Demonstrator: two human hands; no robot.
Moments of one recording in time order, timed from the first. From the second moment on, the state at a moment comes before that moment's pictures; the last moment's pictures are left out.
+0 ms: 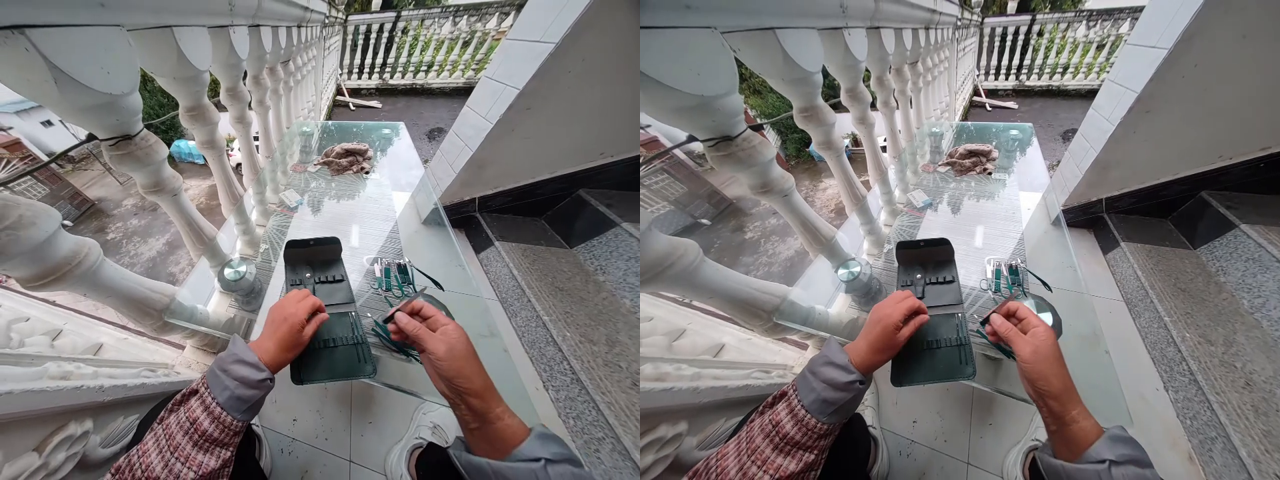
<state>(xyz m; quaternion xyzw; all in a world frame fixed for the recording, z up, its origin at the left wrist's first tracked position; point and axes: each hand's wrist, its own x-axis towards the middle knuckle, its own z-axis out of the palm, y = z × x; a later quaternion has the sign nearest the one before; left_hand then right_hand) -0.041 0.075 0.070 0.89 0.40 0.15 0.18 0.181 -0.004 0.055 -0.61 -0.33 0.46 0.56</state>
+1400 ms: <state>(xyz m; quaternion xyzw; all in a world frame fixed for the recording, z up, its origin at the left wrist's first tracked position) -0.065 0.079 0.058 0.88 0.47 0.01 0.10 0.093 0.049 0.037 -0.61 -0.48 0.44 0.45</state>
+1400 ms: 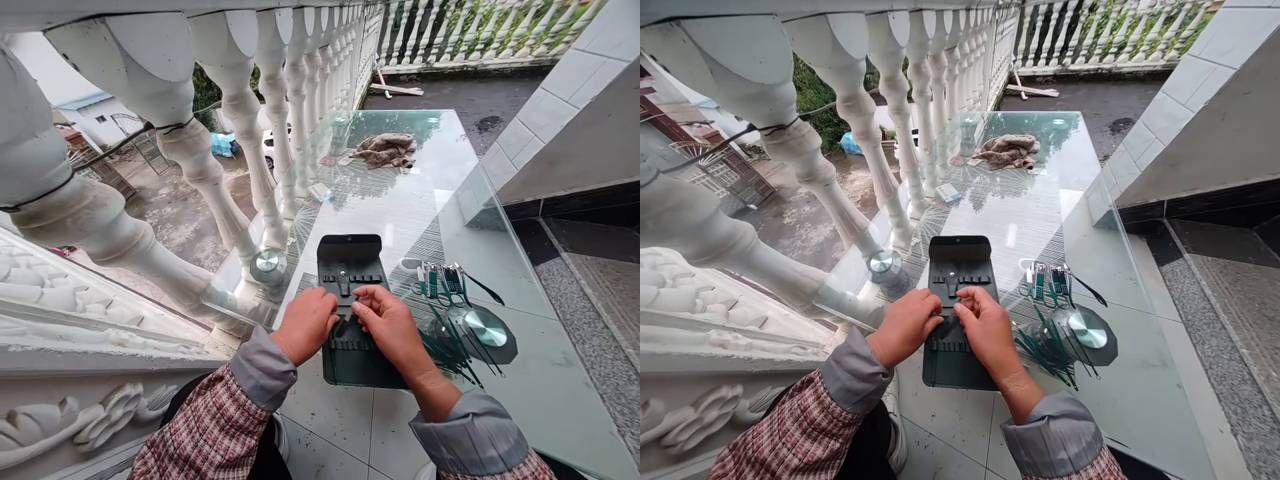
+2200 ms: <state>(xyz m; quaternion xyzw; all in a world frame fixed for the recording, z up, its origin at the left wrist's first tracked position) -0.064 0.084 0.055 0.88 0.47 -0.01 0.13 0.086 0.059 0.032 -0.59 -0.70 0.25 0.32</state>
